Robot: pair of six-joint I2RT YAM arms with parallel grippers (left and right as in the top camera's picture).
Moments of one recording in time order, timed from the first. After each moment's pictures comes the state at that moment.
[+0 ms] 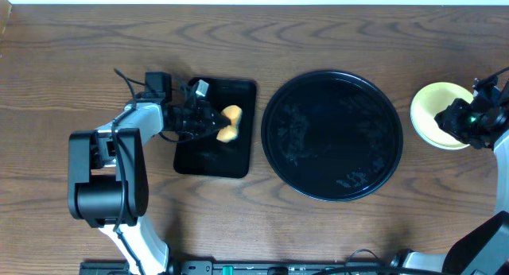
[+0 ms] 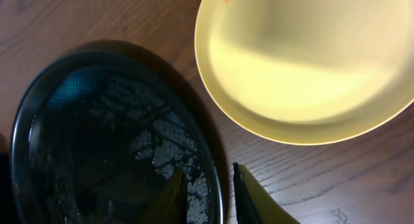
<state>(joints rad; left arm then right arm) 0.02 1.94 1.05 -0.42 0.97 -0.22 -0.48 1.54 1.17 -0.80 -0.34 0.12</state>
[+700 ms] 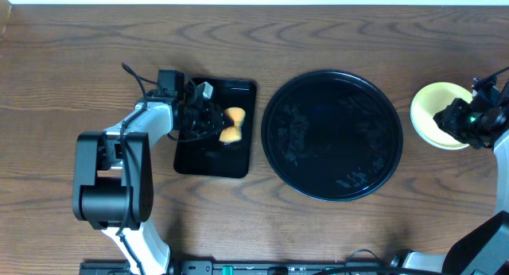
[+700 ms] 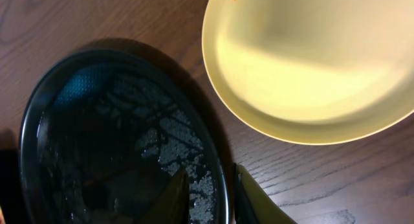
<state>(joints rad) -0.04 1.93 1.06 -0.43 0.66 -0.27 -0.48 1.54 1.17 -0.80 -0.36 0.12</state>
